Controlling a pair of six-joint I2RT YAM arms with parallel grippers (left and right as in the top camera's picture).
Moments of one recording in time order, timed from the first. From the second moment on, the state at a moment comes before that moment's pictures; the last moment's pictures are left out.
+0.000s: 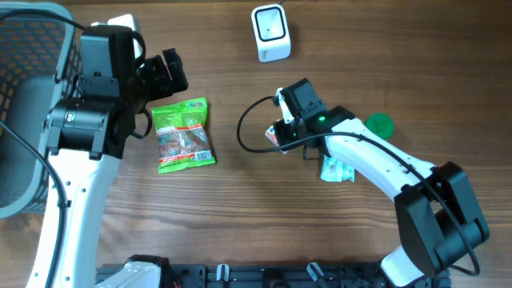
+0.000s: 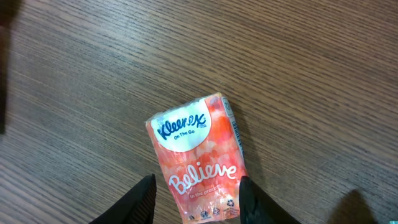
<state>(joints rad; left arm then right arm) -0.14 1.33 1.50 -0.91 -0.08 -0.34 0.54 1.75 1.10 -0.48 -0.07 0.15</state>
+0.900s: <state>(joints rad) -0.14 1.33 1.50 -0.91 -0.08 -0.34 0.47 1.77 1.09 -0.45 -0.19 0.04</state>
